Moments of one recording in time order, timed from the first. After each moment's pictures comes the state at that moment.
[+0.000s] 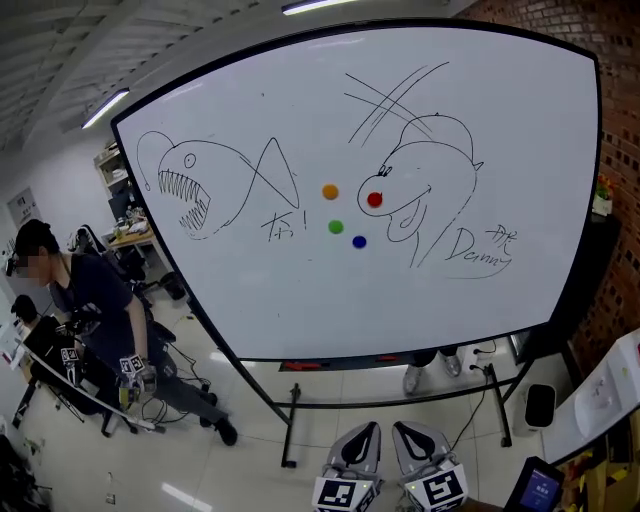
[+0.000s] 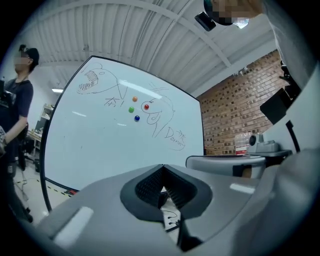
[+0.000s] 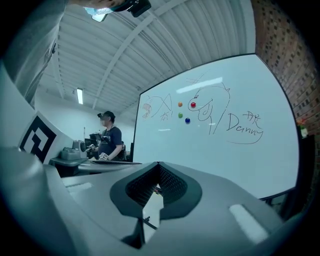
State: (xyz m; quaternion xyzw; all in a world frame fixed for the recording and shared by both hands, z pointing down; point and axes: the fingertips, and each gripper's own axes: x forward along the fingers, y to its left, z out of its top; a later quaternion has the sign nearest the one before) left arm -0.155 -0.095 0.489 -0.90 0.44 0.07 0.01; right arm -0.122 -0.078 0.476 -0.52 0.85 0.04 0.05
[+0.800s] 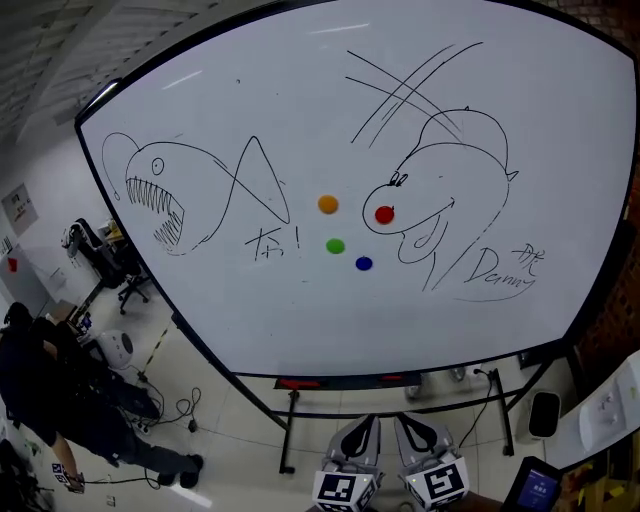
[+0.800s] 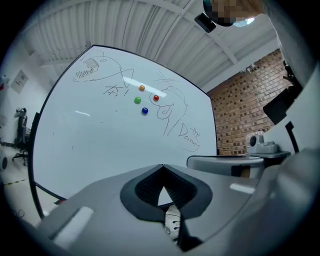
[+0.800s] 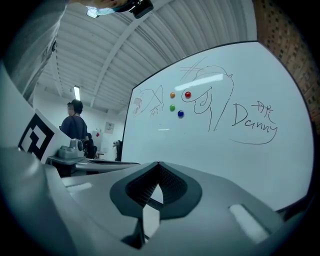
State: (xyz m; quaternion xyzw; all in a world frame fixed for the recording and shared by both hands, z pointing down) left arm -0.143 -0.213 0.491 -0.89 0.45 0.07 0.00; right arm -0.103 -0.197 0.483 -0.52 0.85 0.04 0.02
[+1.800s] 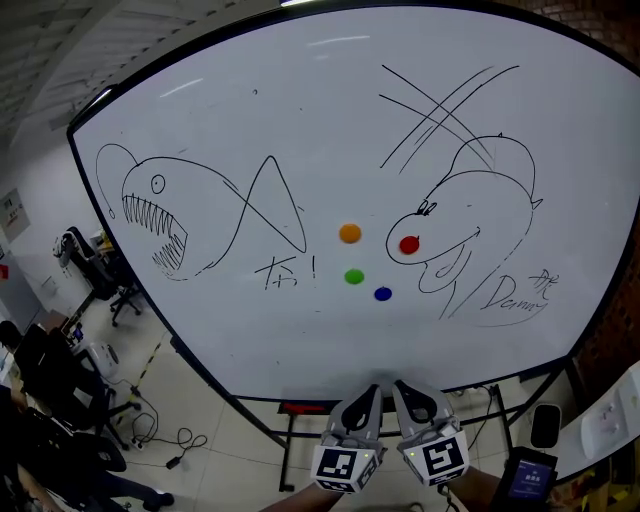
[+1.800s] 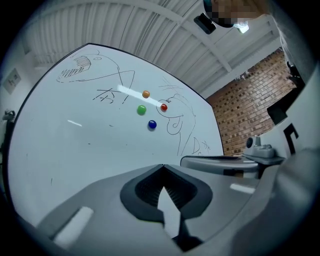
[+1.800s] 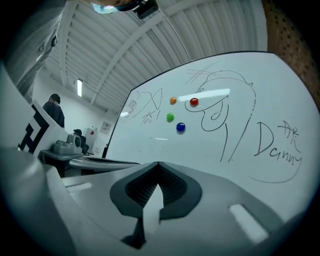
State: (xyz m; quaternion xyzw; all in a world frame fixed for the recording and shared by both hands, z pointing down) left arm -0.151 -0.311 0.427 -0.90 0.42 0.09 0.03; right arm -0.121 -0.300 0.409 -0.54 0.83 0.12 0.06
